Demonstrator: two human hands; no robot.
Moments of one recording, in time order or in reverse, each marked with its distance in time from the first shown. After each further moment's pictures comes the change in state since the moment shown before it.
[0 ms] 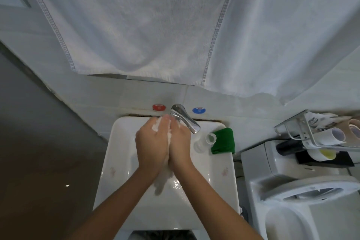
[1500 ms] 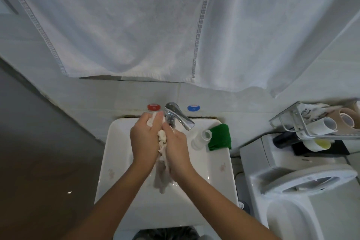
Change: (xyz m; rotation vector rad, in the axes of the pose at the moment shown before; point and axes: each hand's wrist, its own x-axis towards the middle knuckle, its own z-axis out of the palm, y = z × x) left_hand 0.004 -0.001 0.000 0.058 -0.065 0.040; right_hand -0.020 0.005 -0.019 -0.018 -0.139 0.053
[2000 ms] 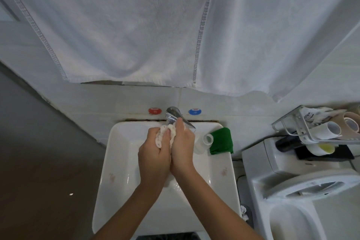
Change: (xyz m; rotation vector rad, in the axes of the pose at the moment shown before) left_hand -0.032 -0.006 0.005 0.127 -0.025 0.089; right_hand 0.021 -0.011 -0.001 0.131 0.205 -0.032
